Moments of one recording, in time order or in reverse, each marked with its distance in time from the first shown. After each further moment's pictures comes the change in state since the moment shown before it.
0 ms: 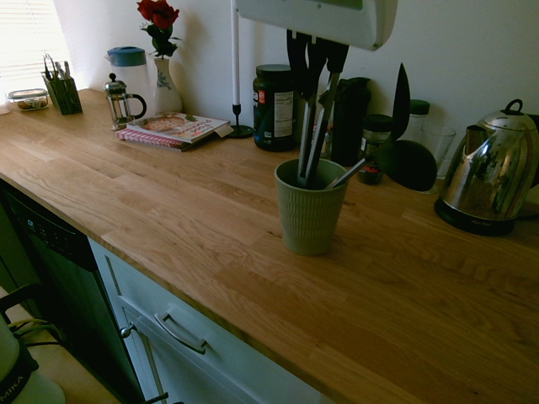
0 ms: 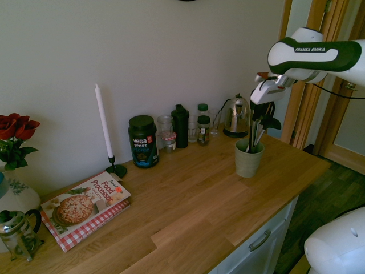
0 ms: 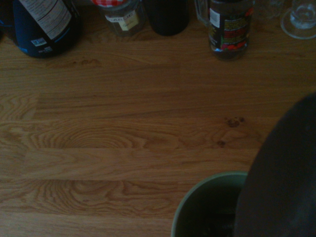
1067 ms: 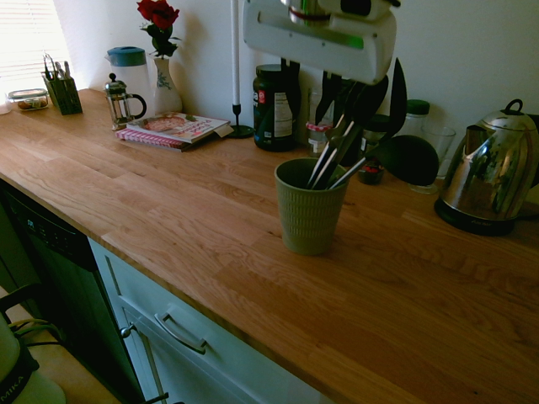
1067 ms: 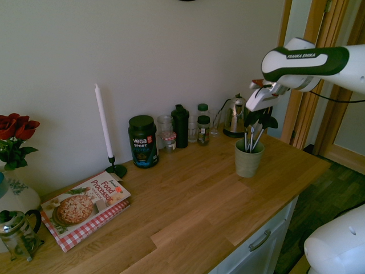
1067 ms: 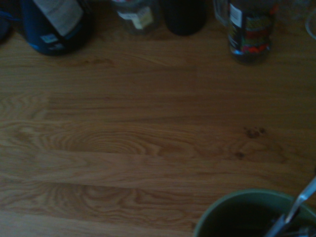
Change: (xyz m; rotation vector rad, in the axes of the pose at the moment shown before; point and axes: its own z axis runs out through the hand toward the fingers) arm -0.005 -0.022 -0.014 0.023 -0.010 -0.067
